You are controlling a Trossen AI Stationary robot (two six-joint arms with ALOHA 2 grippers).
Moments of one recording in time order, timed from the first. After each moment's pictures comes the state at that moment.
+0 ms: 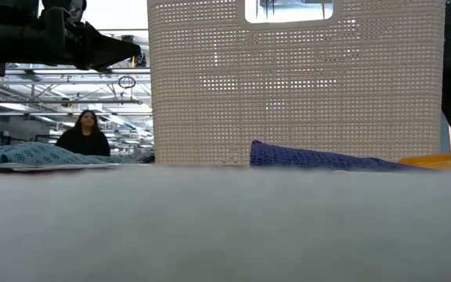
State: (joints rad) left arm 0.00 0.78 0.15 0.71 -0.13 0.26; right arm -0.07 1.08 0.74 -1.33 -0.08 0.63
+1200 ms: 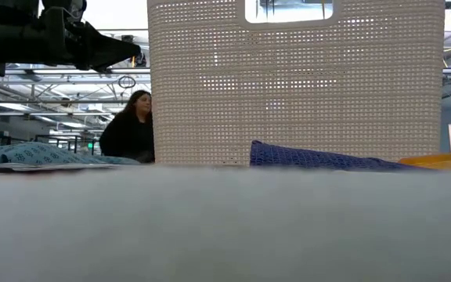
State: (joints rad) left arm 0.00 0.78 0.15 0.71 -0.13 0.25; right arm 0.47 0.87 0.86 -0.26 -0.18 0.87
